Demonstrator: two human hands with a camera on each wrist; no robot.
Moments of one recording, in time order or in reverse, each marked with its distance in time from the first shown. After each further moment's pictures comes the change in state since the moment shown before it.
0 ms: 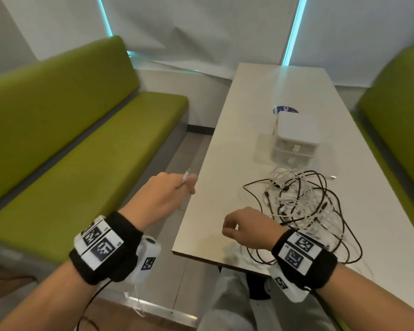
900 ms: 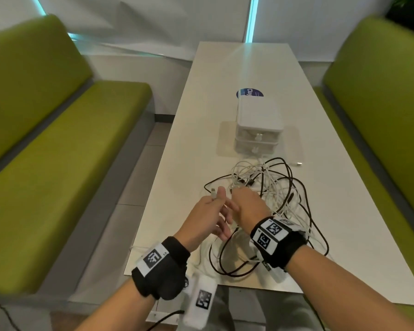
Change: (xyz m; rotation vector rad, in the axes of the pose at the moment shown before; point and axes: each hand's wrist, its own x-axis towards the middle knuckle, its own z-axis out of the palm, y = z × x) left_hand 0.065 0.090 0.149 -0.980 -0.356 -0.249; right_hand 0.032 0.101 -0.002 -0.004 0.291 0.504
